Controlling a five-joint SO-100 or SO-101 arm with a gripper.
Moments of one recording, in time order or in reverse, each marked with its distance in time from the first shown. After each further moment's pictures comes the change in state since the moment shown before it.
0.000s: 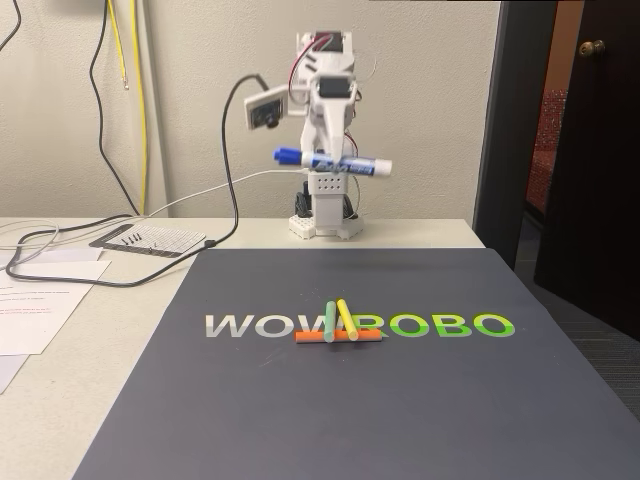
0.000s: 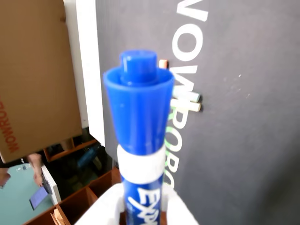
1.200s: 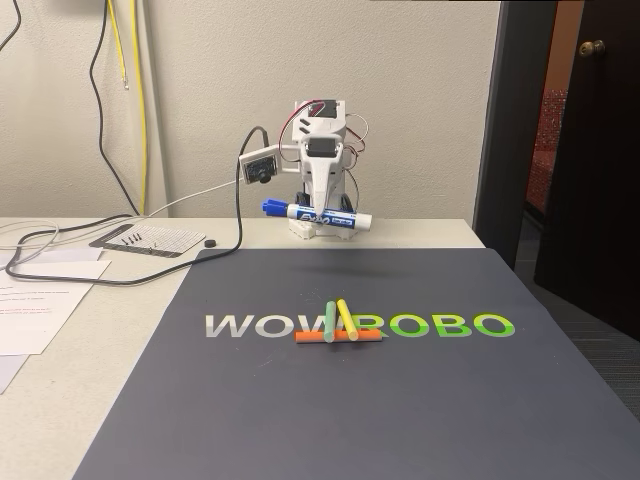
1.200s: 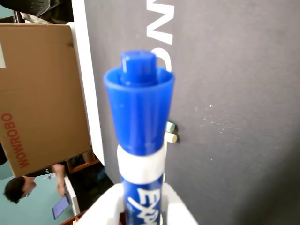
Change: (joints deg) arm 4.7 35.7 36.7 -9.9 -0.4
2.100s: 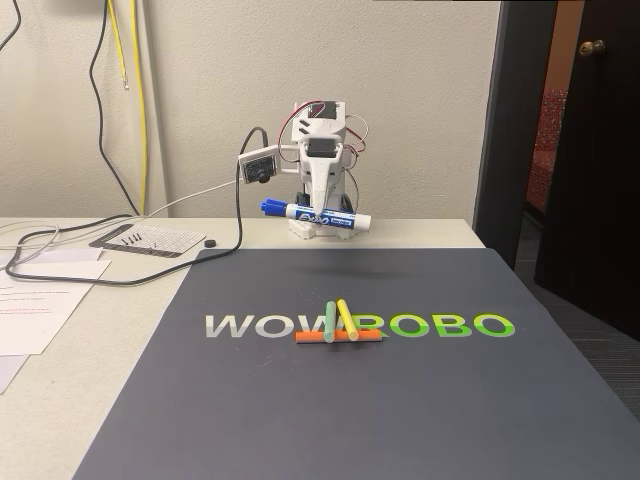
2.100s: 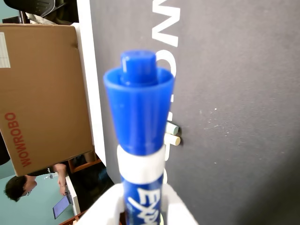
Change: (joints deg) arm 0.4 0.0 0.6 -1.0 -0.6
